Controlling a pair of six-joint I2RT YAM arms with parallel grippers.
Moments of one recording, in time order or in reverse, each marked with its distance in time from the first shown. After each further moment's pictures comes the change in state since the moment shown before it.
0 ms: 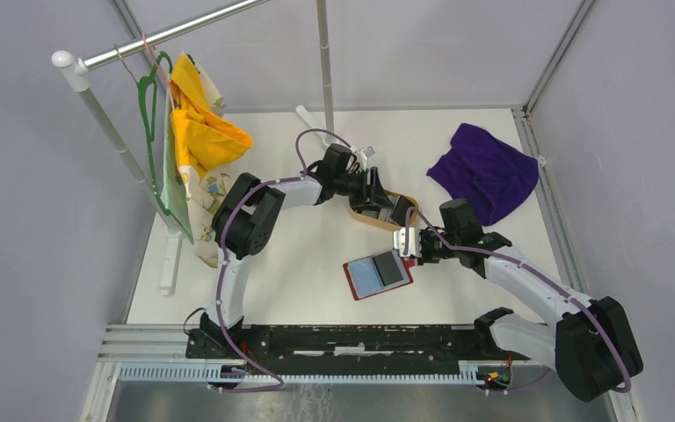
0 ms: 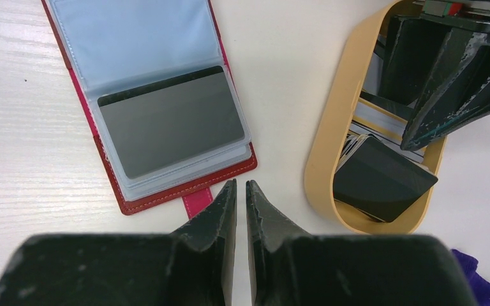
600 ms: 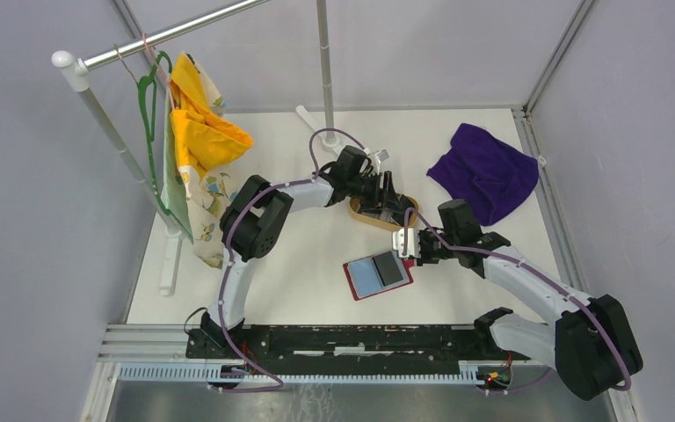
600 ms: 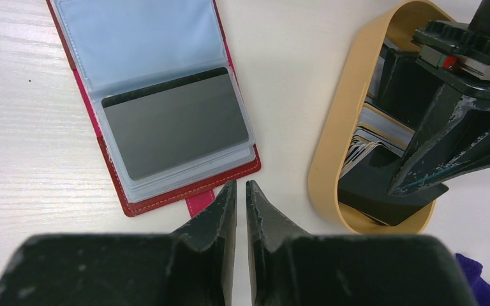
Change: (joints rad) left arm -0.071 0.026 0.072 -0.060 -0.051 0.026; right arm 0.008 0.008 0.000 0.000 0.002 0.000
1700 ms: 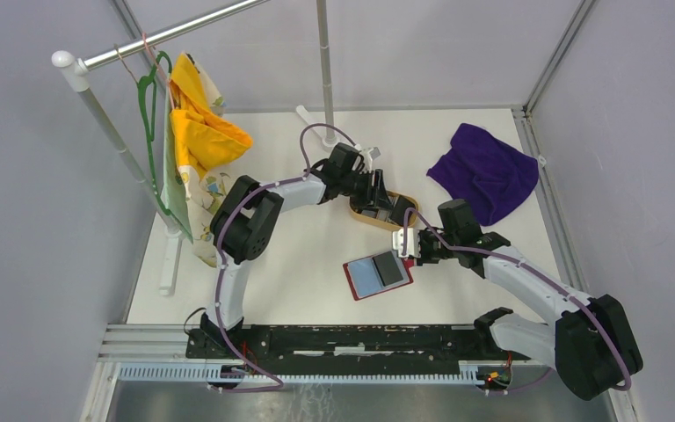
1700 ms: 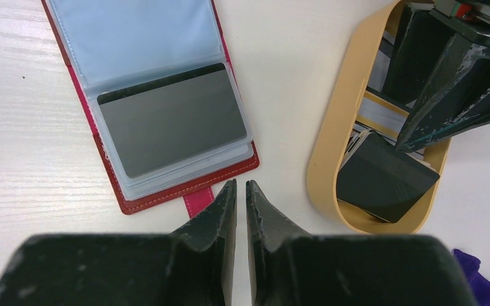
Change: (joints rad) left arm 0.032 -0.069 -0.041 -0.077 -0.080 0.082; right arm 0.002 0.000 0.000 0.000 0.015 0.000
